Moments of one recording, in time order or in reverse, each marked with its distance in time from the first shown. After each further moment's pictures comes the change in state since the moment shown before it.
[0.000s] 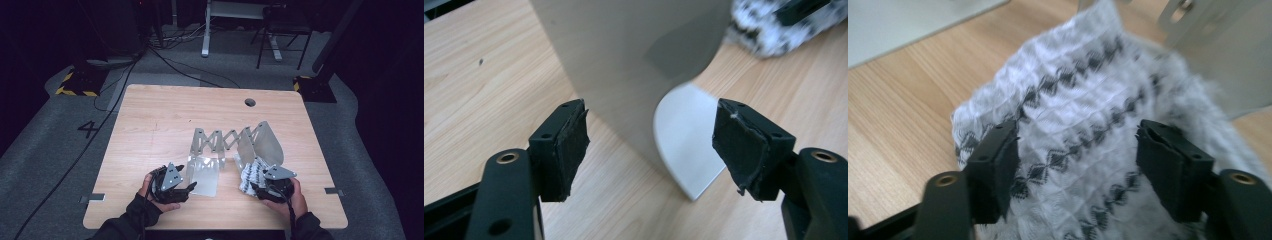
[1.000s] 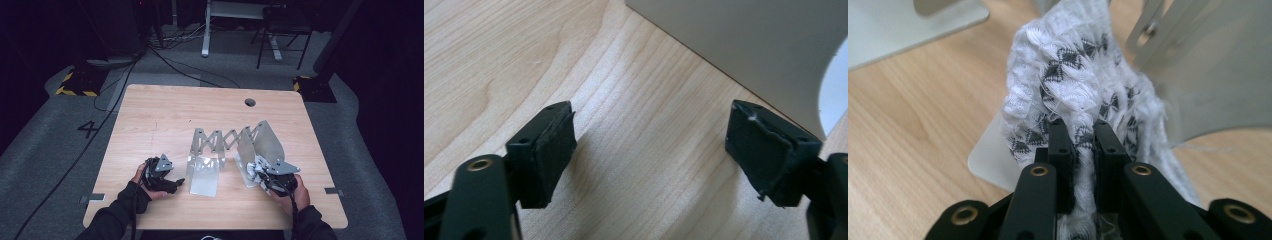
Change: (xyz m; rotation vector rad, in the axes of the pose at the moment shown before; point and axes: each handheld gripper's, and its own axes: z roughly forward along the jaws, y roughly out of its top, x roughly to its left) left arm 0.057 -0.032 0.034 0.189 -0.098 -0.084; right arm -0.016 0.010 -0.010 -0.068 -0.052 -0.042
